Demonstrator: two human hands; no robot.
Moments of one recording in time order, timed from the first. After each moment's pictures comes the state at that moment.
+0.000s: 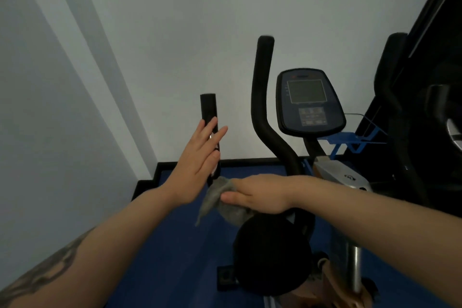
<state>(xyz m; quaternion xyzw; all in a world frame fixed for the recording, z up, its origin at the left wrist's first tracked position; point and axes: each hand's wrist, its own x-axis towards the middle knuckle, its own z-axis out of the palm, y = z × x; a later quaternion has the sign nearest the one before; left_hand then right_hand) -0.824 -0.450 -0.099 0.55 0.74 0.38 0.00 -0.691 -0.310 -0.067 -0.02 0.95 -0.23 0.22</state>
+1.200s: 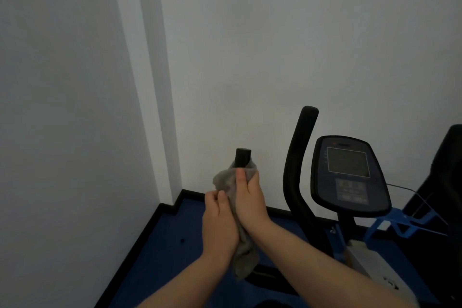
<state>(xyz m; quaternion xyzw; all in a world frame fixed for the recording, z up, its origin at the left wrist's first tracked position) -0.787 -0.409 -0.102 0.05 0.71 0.70 0.03 -0.798 -0.335 -0.077 0.17 0.72 -0.65 -0.18</state>
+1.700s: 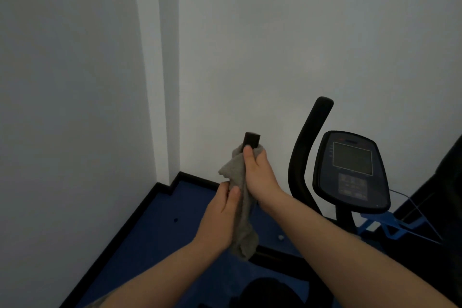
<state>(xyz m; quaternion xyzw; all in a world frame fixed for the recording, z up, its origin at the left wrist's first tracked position) -0.775 -0.430 -0.111 0.17 0.68 0.69 0.14 -0.802 -0.318 -0.063 0.14 0.75 -0.63 -0.14</state>
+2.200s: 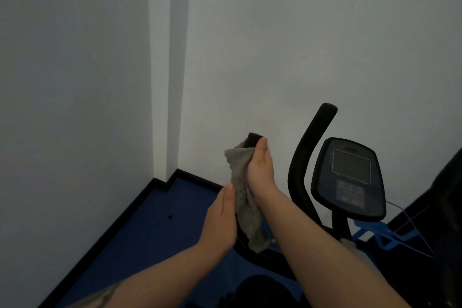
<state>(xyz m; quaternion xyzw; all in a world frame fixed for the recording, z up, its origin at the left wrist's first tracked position) -0.763 -0.421 -0.118 0.10 0.62 0.76 0.15 -0.816 -0.323 -0.054 0.22 0.69 -0.67 -0.18</state>
